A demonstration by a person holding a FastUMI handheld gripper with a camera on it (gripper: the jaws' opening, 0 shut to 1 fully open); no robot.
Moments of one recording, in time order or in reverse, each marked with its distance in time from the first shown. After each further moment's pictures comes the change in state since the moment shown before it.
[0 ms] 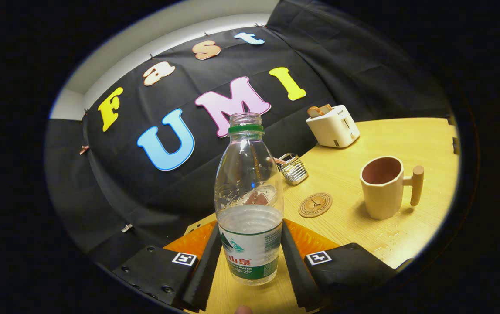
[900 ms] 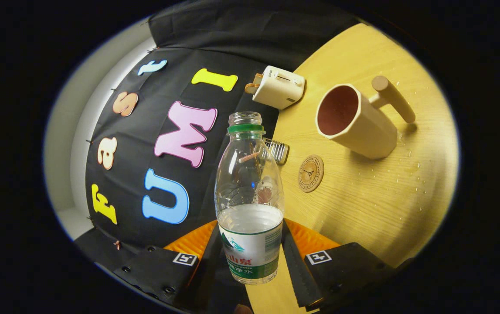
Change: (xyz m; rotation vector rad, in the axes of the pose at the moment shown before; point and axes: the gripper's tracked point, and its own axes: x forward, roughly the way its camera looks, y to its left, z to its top) arm 0.015 -0.037 0.011 0.684 0.042 -0.027
